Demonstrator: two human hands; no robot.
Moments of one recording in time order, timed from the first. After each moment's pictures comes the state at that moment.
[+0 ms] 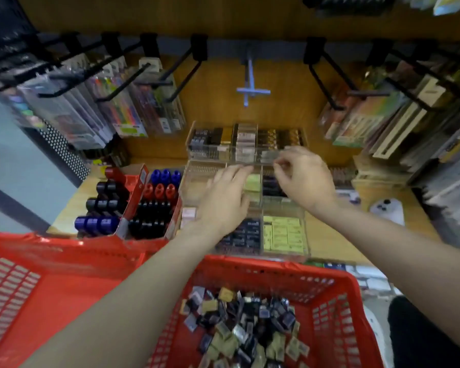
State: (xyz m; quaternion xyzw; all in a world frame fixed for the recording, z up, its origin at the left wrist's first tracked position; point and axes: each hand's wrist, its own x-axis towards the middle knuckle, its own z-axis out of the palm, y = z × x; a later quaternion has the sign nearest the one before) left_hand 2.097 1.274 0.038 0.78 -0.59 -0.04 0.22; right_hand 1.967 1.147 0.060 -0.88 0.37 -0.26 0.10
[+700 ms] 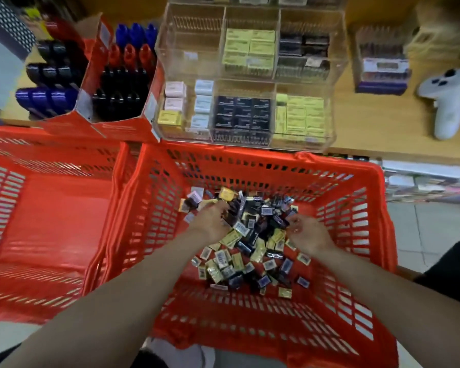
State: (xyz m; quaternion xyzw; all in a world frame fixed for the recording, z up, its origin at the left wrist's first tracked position) left_hand 2.042 1.412 -0.196 0.80 -0.41 -0.44 0.05; right_hand 1.828 1.296 -0.193 -0.71 0.54 0.16 0.41
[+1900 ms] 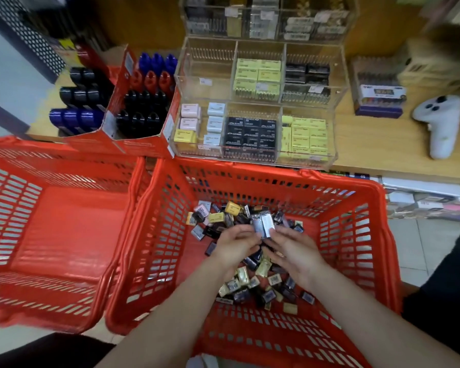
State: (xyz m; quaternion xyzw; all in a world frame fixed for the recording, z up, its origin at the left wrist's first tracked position) left_hand 1.984 1.418 -0.178 0.64 0.00 -0.59 0.49; right_hand 1.865 1.340 -0.156 -0.27 0.59 -0.12 0.76
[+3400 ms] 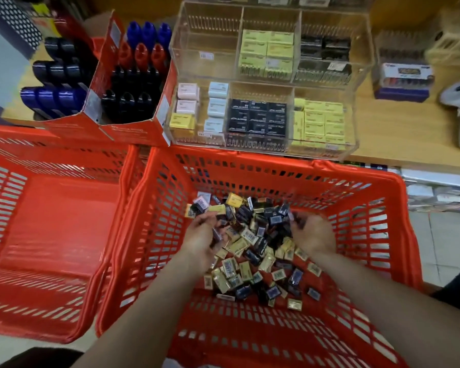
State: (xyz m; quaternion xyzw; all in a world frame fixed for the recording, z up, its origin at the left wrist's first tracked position) left_hand 2.039 1.436 -0.191 0.62 0.23 -0.51 0.55; right_hand 1.858 1.294 -0.204 -0.73 0.61 0.11 0.29
